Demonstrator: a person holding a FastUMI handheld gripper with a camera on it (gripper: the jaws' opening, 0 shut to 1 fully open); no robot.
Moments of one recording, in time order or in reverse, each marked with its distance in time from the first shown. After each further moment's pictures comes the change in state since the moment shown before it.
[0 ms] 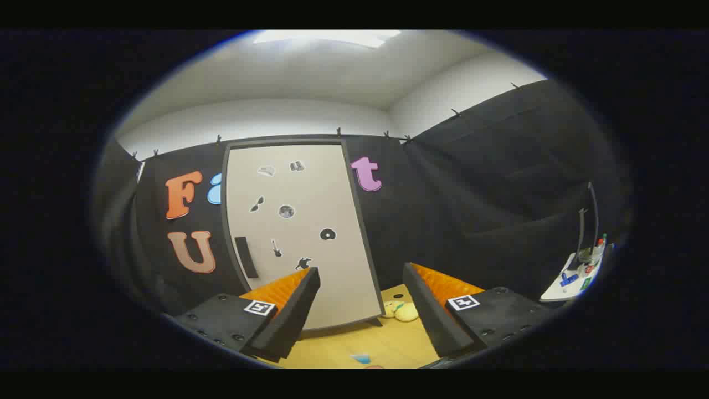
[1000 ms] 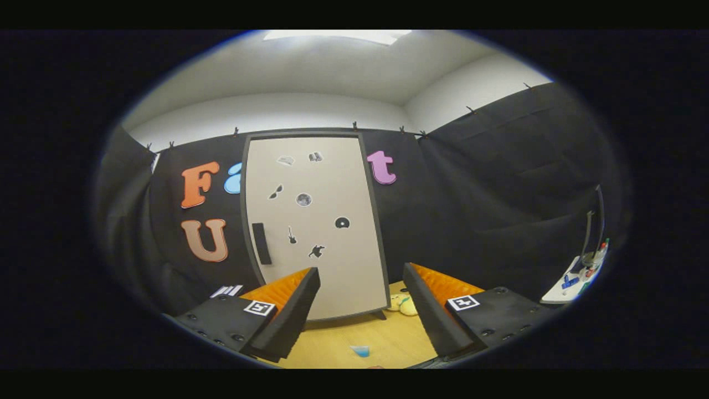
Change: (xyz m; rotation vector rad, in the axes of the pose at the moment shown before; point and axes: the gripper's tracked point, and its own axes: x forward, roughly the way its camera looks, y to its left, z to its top) arm -0.017 0.019 -0.024 -0.034 0.067 0.089
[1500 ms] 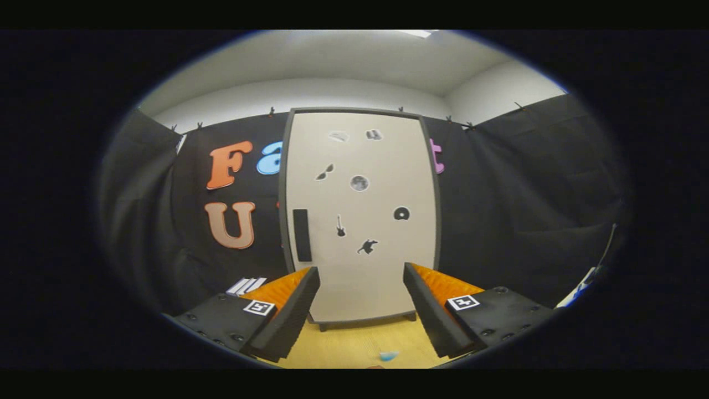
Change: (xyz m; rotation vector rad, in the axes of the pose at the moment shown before) arm 0.094 0.131 -0.020 -0.098 0.073 0.191
